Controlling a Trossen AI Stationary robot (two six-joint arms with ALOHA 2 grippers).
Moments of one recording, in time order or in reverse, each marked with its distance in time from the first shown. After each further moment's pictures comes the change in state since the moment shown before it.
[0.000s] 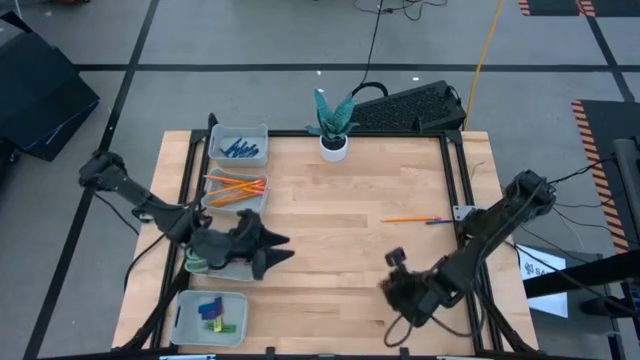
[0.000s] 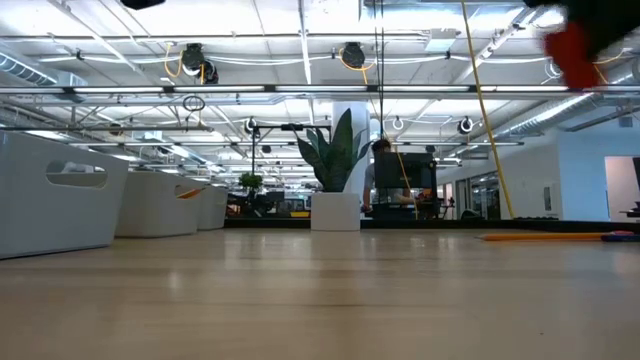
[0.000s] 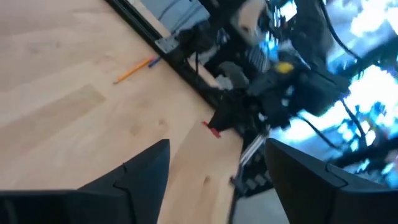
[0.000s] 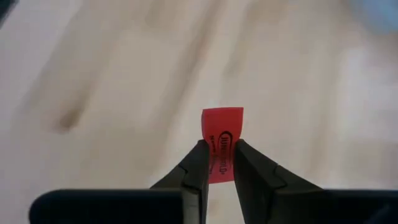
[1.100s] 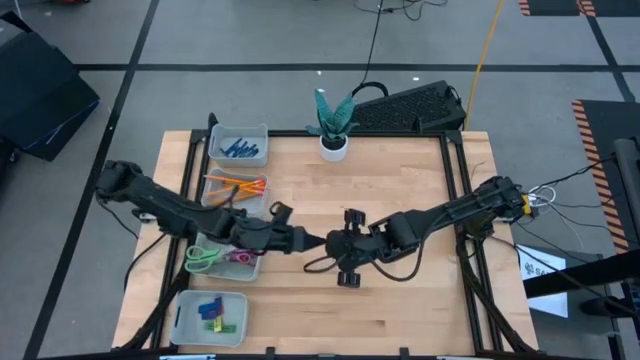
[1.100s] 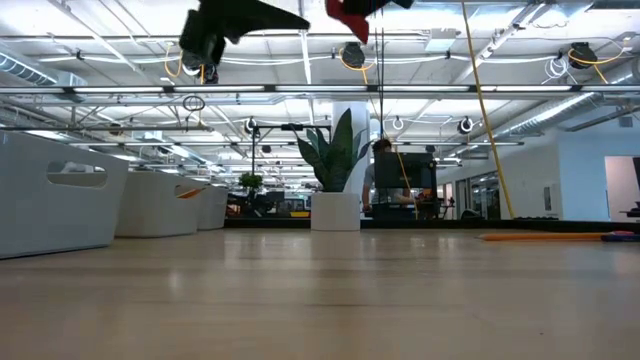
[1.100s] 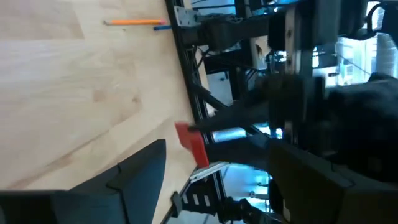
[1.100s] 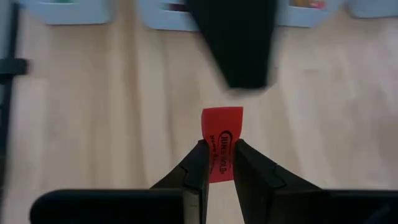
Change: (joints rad) left arm 0.207 0.236 0.001 0.268 0.232 -0.487; right arm -0.393 0.226 0.540 -0.083 -0.137 0.151
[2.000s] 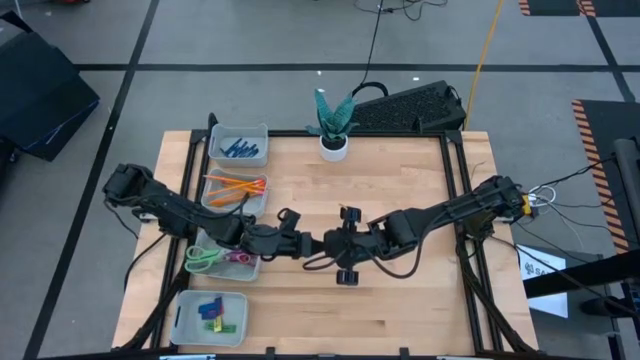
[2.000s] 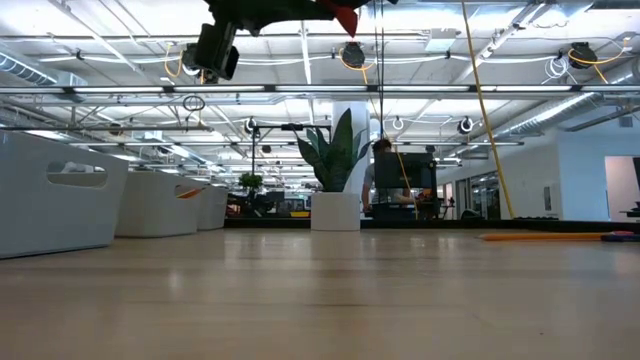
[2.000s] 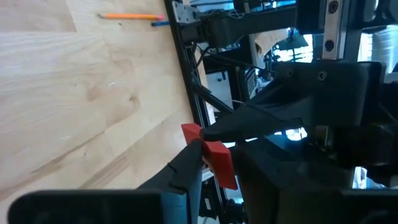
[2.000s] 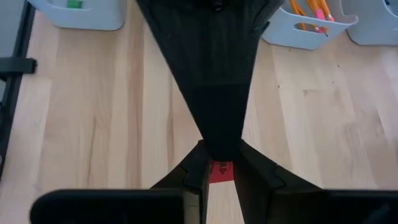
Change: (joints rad) left arm 0.002 0.098 0.000 0.121 -0.017 0.011; right arm -0.004 -0.002 -0.002 0.055 -0.006 -0.092
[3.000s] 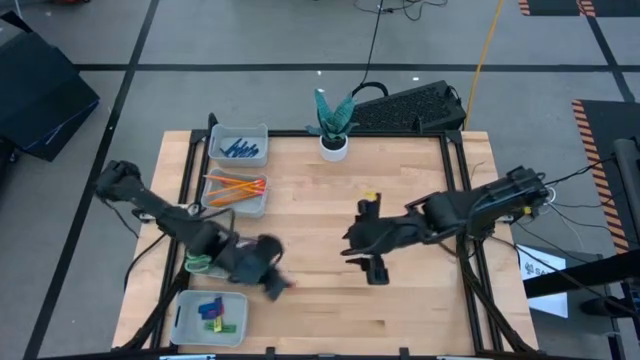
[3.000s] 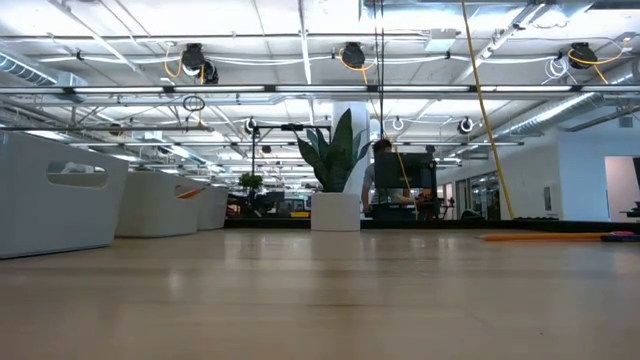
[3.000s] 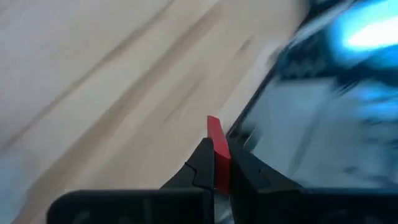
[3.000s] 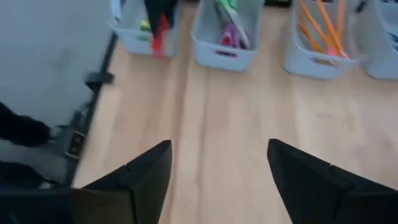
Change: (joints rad) left arm -0.231 -0.100 0.270 -0.888 0.219 0.072; right arm 0.018 -0.207 -0.009 -0.047 -0.123 -0.063
